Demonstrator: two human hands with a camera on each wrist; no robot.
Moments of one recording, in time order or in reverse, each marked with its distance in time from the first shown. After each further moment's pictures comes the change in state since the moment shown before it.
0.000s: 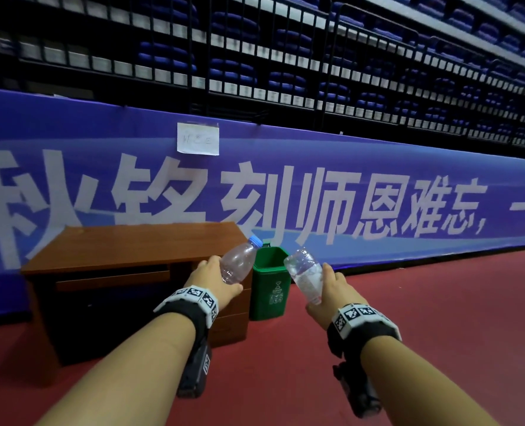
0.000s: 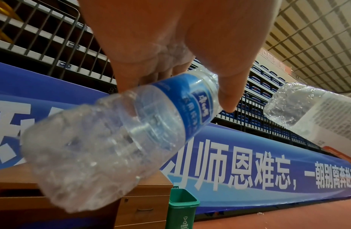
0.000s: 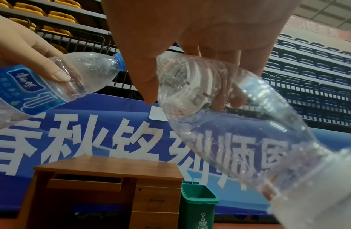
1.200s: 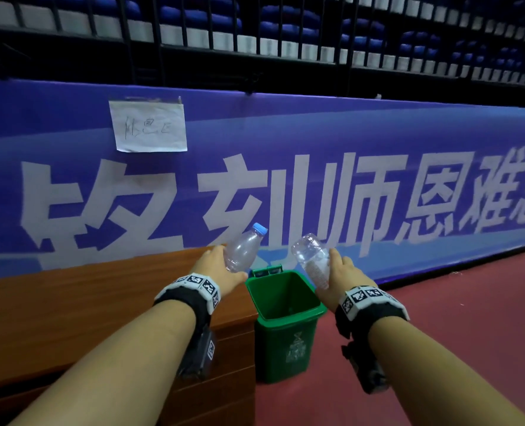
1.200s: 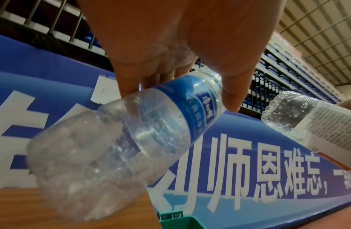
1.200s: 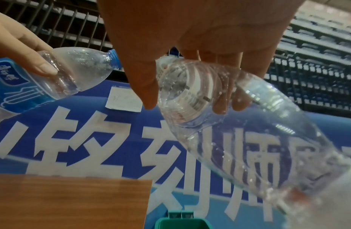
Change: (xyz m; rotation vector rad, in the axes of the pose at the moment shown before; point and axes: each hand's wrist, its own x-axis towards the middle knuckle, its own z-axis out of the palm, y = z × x) left_hand 0.663 0.052 0.187 0.066 -0.037 0.029; right_hand 0.697 0.048 0.127 -0.024 -0.039 0.016
